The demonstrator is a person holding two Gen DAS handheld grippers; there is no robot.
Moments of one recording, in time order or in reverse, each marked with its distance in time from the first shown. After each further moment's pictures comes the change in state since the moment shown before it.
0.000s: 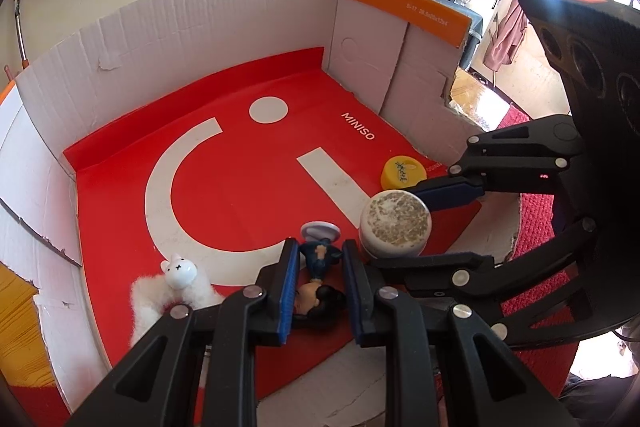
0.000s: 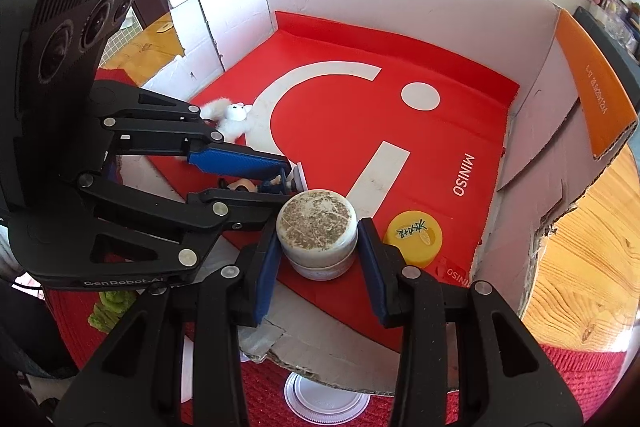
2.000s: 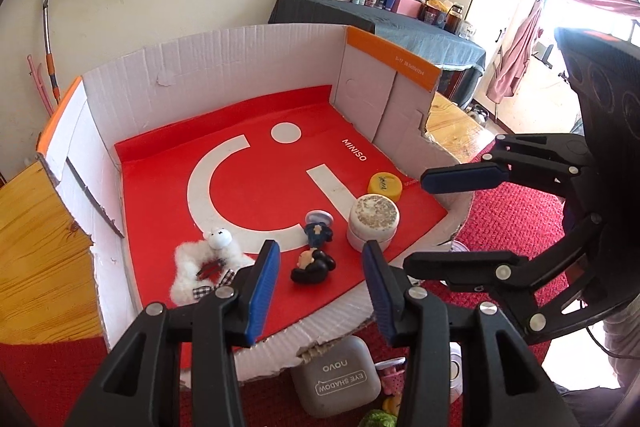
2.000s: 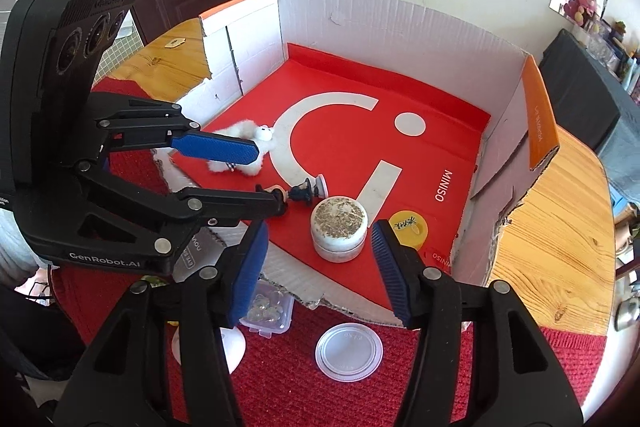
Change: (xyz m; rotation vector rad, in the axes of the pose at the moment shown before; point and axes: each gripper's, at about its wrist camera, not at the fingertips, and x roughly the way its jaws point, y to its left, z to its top) left arm -0.061 -0.002 -0.018 -0.062 -0.115 0.011; right arm -0.055 0.027 -0.009 -0.014 -0.087 -0.068
